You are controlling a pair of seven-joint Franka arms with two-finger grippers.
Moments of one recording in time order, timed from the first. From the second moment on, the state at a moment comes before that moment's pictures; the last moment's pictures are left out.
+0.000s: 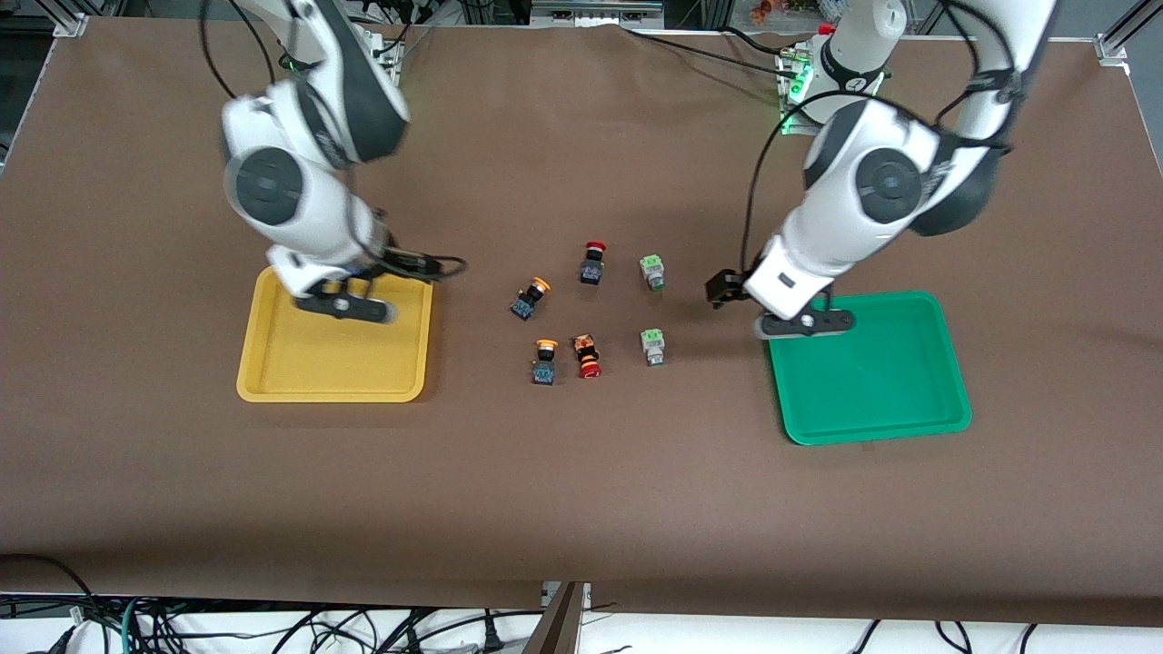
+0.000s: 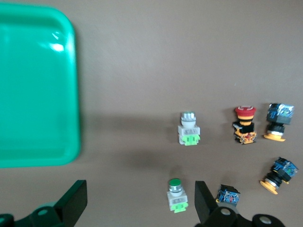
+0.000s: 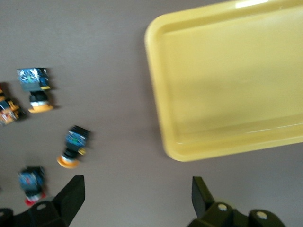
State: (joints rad) left arm -0.05 0.30 -0.42 -1.88 -0.06 2.16 -0.56; right arm 0.49 0.32 -0.02 -1.79 0.10 1.99 0.64
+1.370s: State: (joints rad) left arm -0.26 0.51 -0.45 -2.07 0.29 2.48 -1.26; right arm 0.70 0.66 -0.02 -1.78 0.11 2.39 1.02
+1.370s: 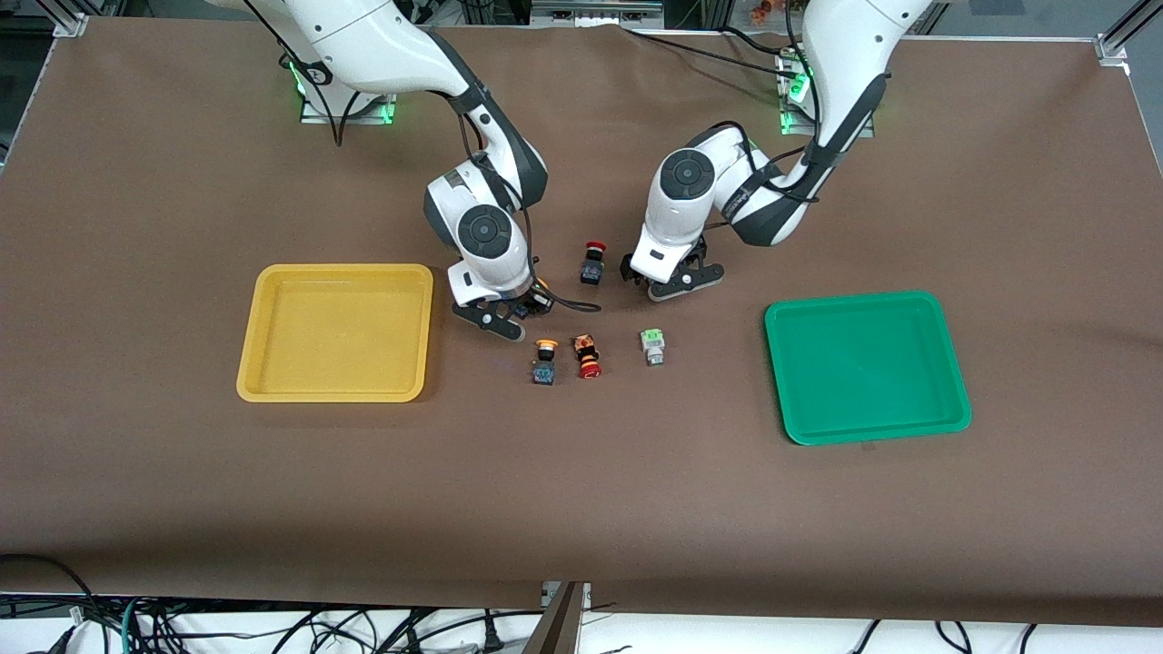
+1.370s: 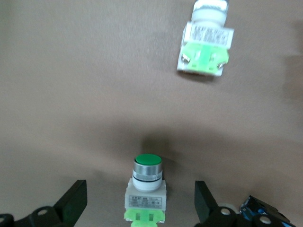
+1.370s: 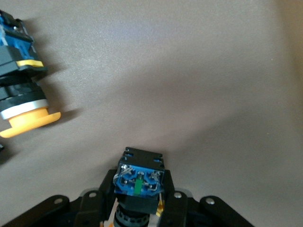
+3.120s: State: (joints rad) left arm 0.01 0.45 -0.46 -2.02 0.35 2.47 -0.83; right arm 0.54 0.55 -0.21 -1.75 0.25 2.21 0.31
